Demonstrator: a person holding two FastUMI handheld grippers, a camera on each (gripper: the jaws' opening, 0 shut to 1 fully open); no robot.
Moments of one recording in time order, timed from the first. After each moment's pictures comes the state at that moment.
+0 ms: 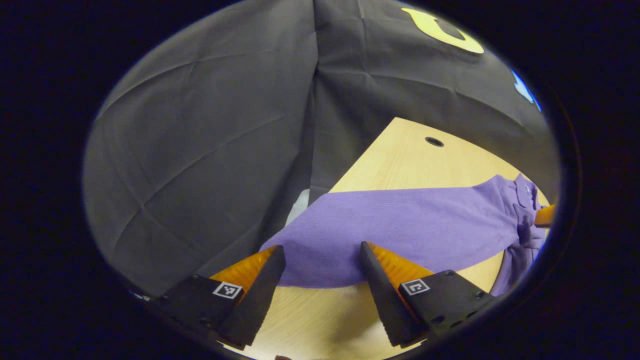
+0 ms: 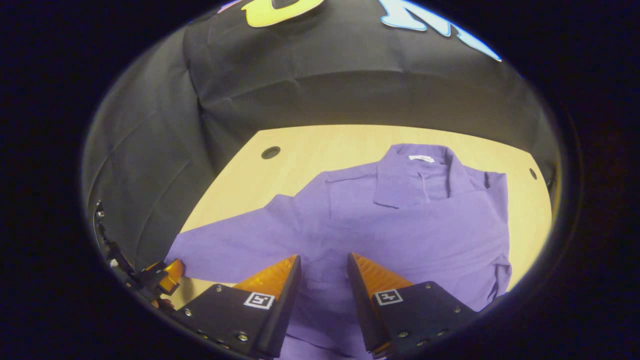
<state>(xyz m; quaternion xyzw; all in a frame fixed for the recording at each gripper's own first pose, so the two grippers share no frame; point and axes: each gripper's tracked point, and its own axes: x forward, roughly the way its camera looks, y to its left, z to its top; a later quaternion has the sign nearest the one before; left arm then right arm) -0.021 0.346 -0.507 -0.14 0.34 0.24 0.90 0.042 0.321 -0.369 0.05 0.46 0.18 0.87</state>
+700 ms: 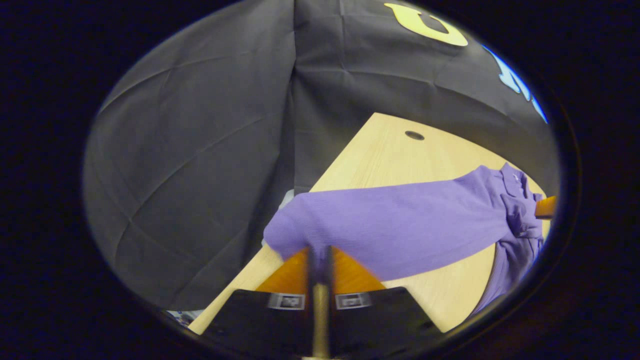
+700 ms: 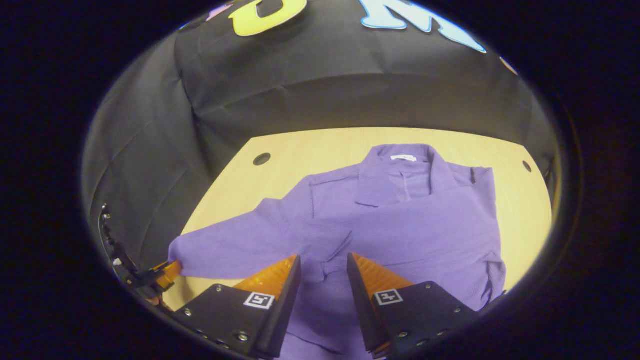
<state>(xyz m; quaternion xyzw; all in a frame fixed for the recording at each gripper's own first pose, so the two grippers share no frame) -0.004 0.327 -0.497 -0.13 0.35 0.19 0.91 0.039 0.291 -0.361 0.07 0.45 0.18 0.87</state>
